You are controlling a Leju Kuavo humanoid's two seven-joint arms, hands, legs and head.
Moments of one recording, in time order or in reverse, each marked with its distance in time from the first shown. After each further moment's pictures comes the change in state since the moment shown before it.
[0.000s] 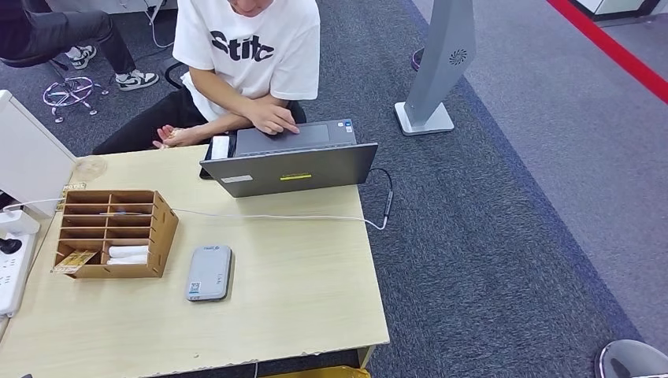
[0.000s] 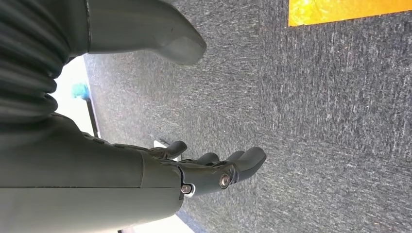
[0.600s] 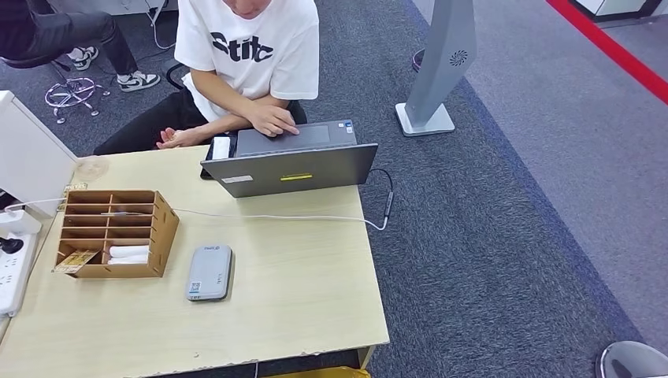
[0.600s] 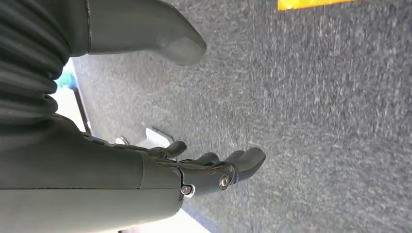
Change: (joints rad) left arm -0.223 -0.002 0.529 0.520 0.190 0.243 0.235; right arm 0.003 0.014 -0.021 0.000 0.056 -0.075 -0.039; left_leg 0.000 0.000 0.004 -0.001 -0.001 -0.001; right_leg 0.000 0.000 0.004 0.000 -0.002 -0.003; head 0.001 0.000
